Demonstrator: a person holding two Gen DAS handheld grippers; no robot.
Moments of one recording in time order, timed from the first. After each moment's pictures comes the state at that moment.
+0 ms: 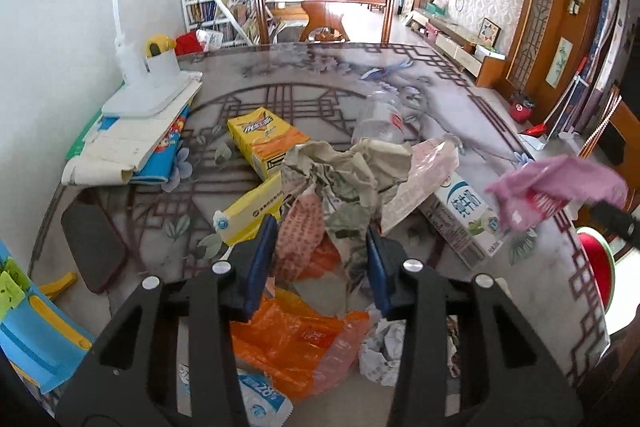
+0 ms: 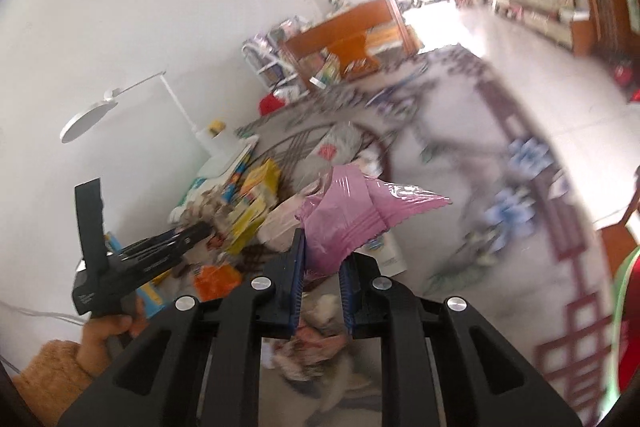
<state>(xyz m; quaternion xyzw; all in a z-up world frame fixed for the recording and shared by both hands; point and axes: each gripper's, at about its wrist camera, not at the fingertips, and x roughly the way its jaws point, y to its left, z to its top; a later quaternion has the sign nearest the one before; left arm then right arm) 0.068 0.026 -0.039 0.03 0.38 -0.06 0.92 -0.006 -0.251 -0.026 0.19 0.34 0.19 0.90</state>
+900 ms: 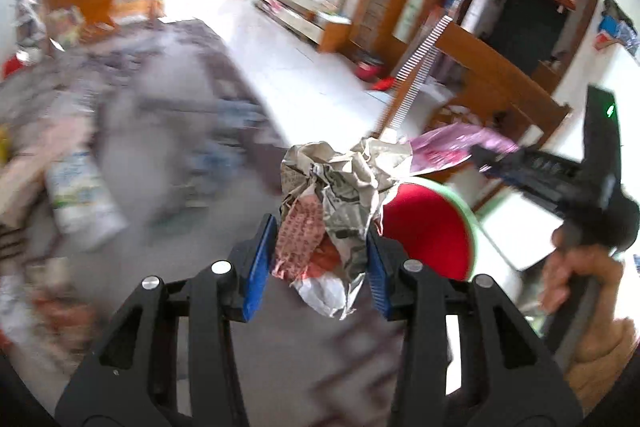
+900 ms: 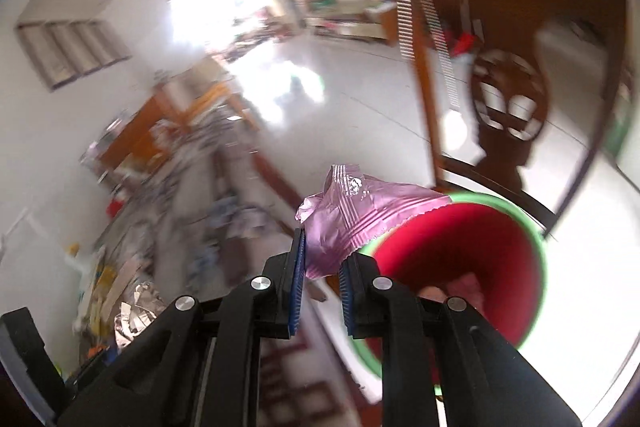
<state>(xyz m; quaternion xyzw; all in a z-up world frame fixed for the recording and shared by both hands) -0.009 -0.273 -0.063 0.01 0.42 -0.33 0.85 -0.096 -0.522 -0.066 0.31 0.33 -0.13 0.88</state>
